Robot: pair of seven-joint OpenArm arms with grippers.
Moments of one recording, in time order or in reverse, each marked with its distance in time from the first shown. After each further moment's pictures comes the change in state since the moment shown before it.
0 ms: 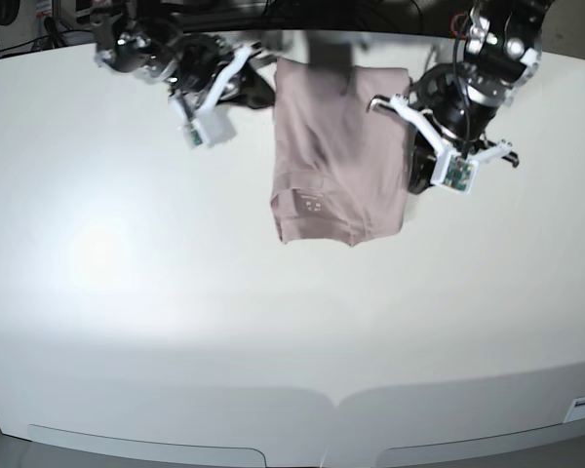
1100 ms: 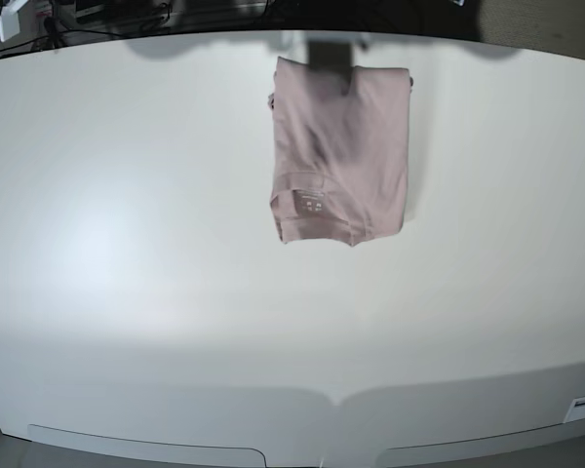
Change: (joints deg) left arm 36.0 -0.6 -0.1 -2.7 11.3 7.4 -0.9; right arm -30.1 -1.0 48.3 11.4 12.0 0.2 -18.5
